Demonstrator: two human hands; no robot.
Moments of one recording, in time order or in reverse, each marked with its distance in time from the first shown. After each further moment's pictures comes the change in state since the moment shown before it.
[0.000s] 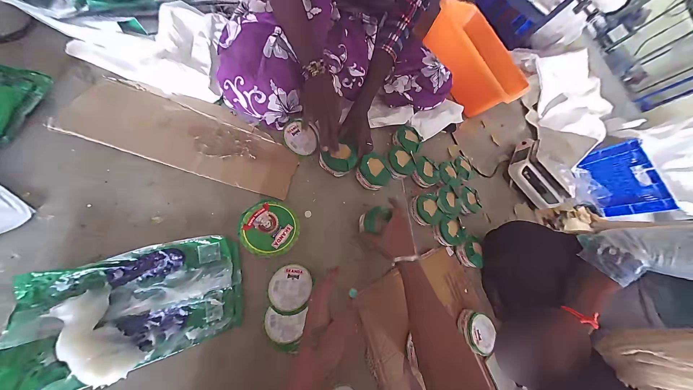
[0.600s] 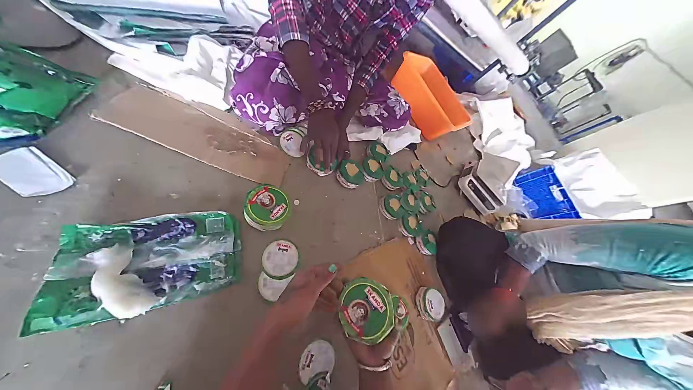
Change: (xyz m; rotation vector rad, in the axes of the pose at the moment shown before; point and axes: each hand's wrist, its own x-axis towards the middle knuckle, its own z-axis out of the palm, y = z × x) left_hand -0.037 0.055 -0.025 -0.280 -0.334 -0.289; right_hand -0.233 0.070 0.068 2.143 -0.366 -0.317
